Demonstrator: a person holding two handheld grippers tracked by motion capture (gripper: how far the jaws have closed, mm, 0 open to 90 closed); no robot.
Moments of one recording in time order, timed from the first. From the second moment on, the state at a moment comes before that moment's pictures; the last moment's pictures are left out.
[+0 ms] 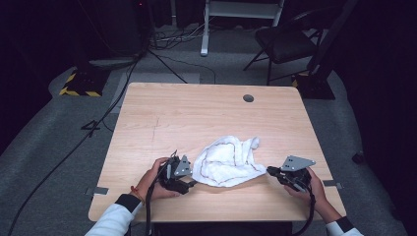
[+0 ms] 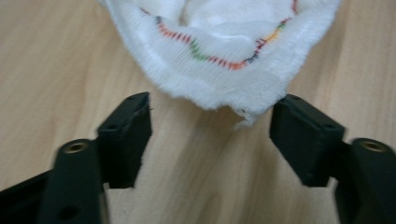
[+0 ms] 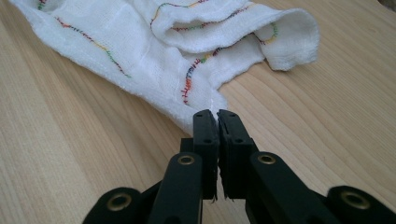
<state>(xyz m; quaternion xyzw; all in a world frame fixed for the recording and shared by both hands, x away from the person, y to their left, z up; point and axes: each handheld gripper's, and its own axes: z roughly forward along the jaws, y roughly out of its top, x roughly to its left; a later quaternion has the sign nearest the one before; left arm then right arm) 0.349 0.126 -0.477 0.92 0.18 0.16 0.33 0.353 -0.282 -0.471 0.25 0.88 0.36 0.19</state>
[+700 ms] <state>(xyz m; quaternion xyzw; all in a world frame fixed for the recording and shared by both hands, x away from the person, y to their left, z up) 0.365 0.092 -0.486 0.94 0.10 0.15 0.30 0.360 -0.278 -0.471 0.25 0.88 0.35 0.19</state>
